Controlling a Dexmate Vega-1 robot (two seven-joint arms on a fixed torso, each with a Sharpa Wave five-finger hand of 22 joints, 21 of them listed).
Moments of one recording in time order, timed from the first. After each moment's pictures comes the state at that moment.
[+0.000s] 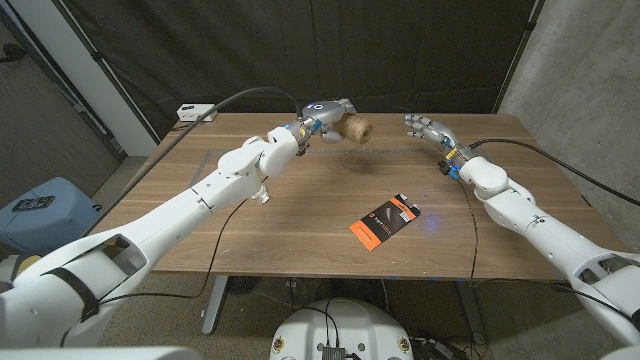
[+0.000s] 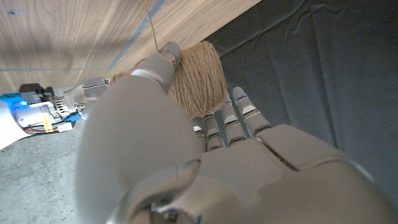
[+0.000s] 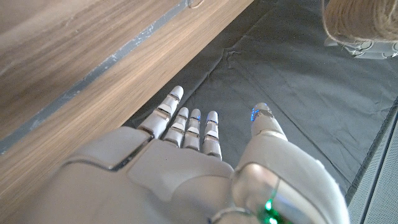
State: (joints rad) left arm 0.52 0.62 0.77 -1.71 0.72 0.06 0.04; left_hand 1.31 0.03 0.48 -0.17 0.26 0.37 0.08 0.53 0.34 0.15 0.01 0.77 0.66 0.25 0.05 0.53 0.52 0.28 0.11 0.26 0.22; right arm -0.64 -0.63 -0.49 -1.12 0.31 0.40 0.09; right_hand 0.50 0.12 0.34 -0.18 0.18 0.21 0.01 0.24 0.19 0.13 0.02 0.26 0.20 0.07 -0.04 0.24 0.19 0.34 -0.04 0.22 0.17
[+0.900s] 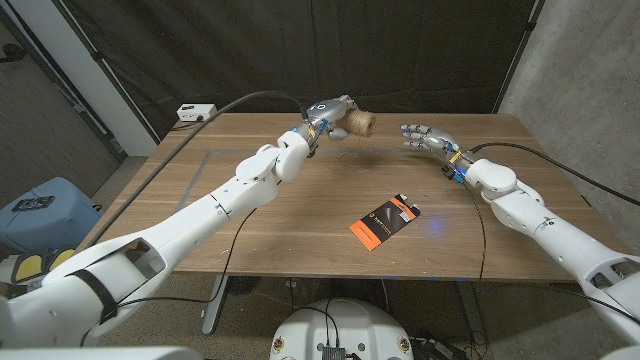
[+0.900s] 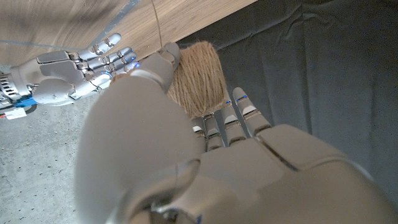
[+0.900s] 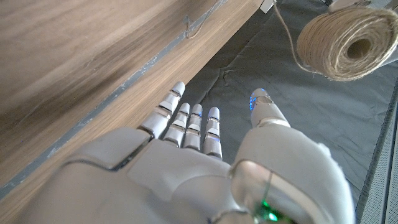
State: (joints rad) left arm 0.52 0.54 0.81 -1.69 0.68 0.19 0.13; left_hand 1.30 0.03 0.48 -0.17 0.26 0.37 0.08 0.53 0.34 0.15 0.01 0.77 0.66 0.25 0.05 0.53 0.52 0.27 0.11 0.26 0.22; right arm -0.66 -0.67 -0.48 -1.15 0.40 0.36 0.23; right_hand 0.67 0.07 0.38 -0.18 0.19 0.28 0.01 0.25 0.20 0.21 0.03 0.26 0.21 0.15 -0.04 0.25 0.19 0.41 -0.05 0.22 0.17
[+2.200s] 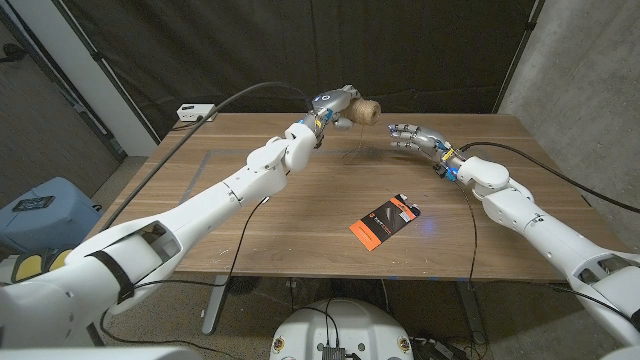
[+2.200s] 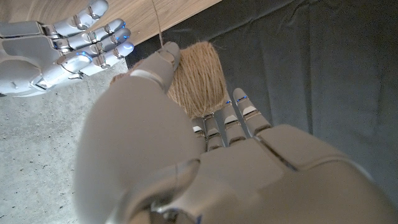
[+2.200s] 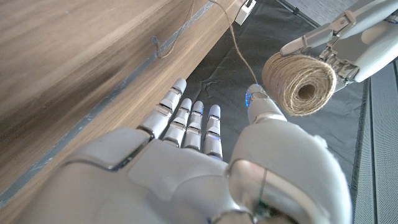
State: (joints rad) left arm 0.42 0.48 0.86 -1.57 0.64 0.18 0.19; left_hand 1.30 0.03 0.48 -0.17 0.27 0.37 0.09 0.54 0.34 0.15 0.01 0.77 0.66 0.25 0.05 0.53 0.53 0.26 0.12 0.26 0.22; right arm -0.63 -0.62 -0.49 -1.13 0.47 0.37 0.34; right_hand 0.74 0.08 0.38 -0.18 0.20 0.32 0.01 0.25 0.20 0.25 0.05 0.27 0.22 0.21 -0.04 0.26 0.20 0.46 -0.05 0.22 0.17
